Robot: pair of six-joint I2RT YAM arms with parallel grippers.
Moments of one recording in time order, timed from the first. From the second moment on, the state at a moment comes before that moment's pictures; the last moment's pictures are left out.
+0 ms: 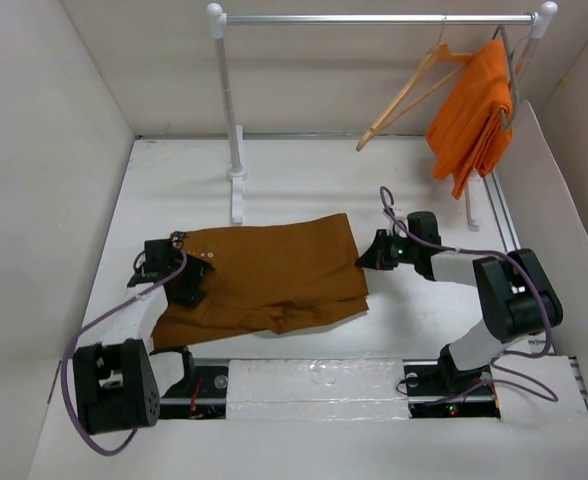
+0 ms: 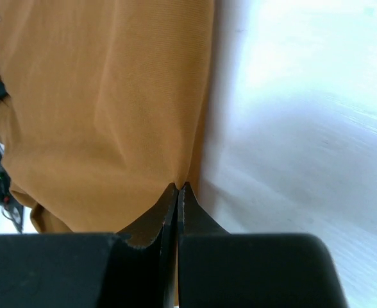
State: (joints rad) left arm 0.10 1.09 0.44 -0.41 0.12 -1.10; right arm 0.22 1.58 0.60 0.25 -0.67 0.37
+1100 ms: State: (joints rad) left arm -0.45 1.11 1.05 -0.45 -0.19 -0.87; right arm 0.24 1.07 1.29 -0.23 -0.44 0.25
